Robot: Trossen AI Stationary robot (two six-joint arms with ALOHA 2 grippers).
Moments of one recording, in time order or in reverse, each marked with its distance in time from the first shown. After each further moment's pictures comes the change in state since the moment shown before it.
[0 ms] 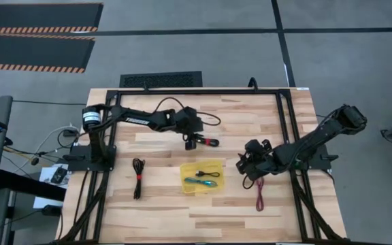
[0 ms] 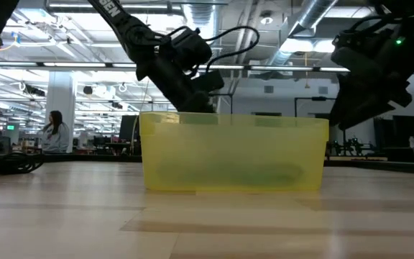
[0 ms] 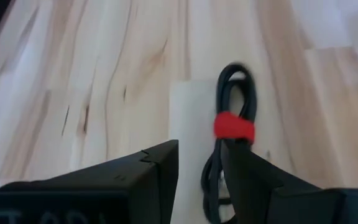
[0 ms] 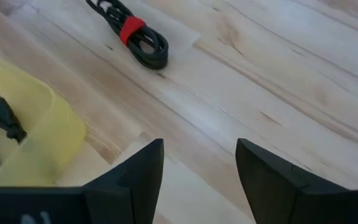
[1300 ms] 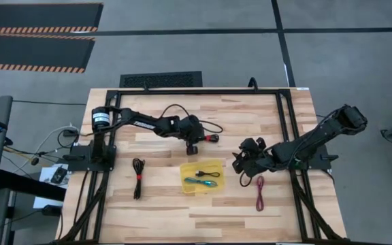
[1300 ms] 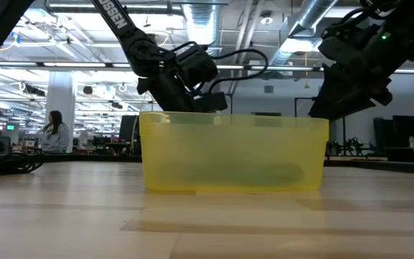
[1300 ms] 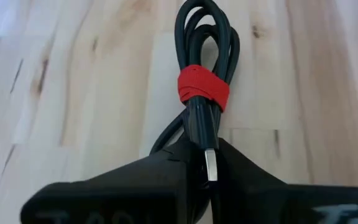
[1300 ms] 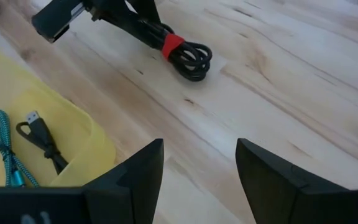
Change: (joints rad) left arm -0.033 0.110 -0.003 0.014 -0.073 -0.080; right arm -0.040 0.001 0.000 0.164 -0.011 -0.137
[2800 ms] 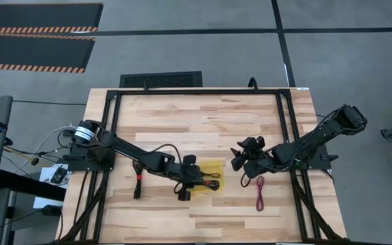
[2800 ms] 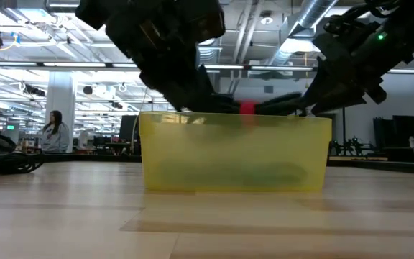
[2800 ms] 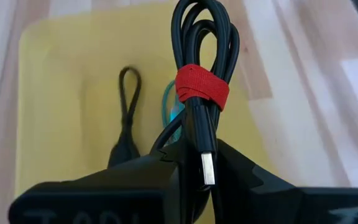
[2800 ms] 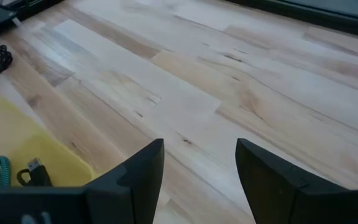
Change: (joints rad) left arm -0.505 -0.150 0.001 -0.090 -0.086 -0.343; right arm 0.014 0.003 -0.037 0.132 0.175 -0.026
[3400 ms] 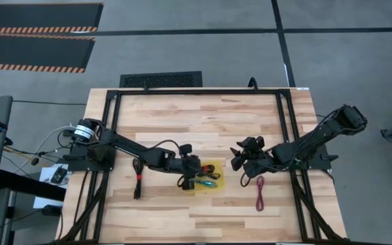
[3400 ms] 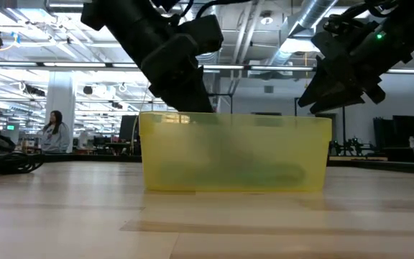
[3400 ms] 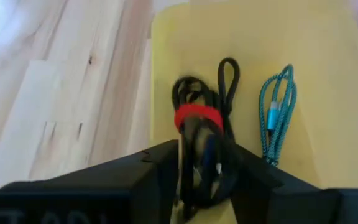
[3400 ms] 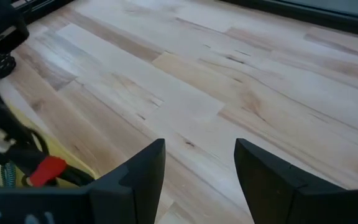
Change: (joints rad) left arm 0.039 -0.012 -0.005 -0.061 -0.219 -0.023; right arm 0.000 0.000 0.000 0.016 -0.001 0.000
